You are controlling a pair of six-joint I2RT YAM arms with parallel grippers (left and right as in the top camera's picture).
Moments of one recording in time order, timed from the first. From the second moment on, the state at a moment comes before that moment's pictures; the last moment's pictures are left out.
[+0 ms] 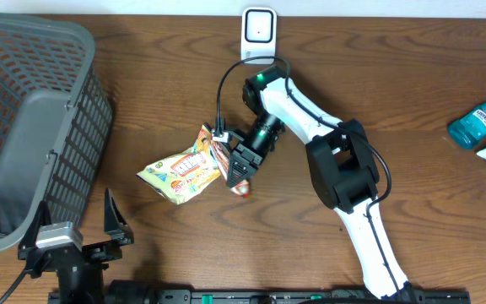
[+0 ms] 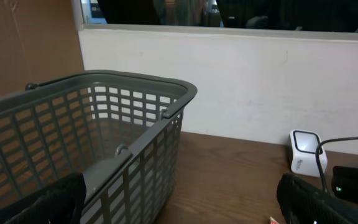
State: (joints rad) left arm -0.07 0.01 0.66 -0.63 -0.24 -0.04; right arm 0.54 2.51 2.06 -1.63 -0.86 -0.78
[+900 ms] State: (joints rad) left arm -0.07 0.01 0.66 -0.63 -0.24 -0.04; right arm 0.54 1.99 2.05 -1.49 -0.43 -0.31
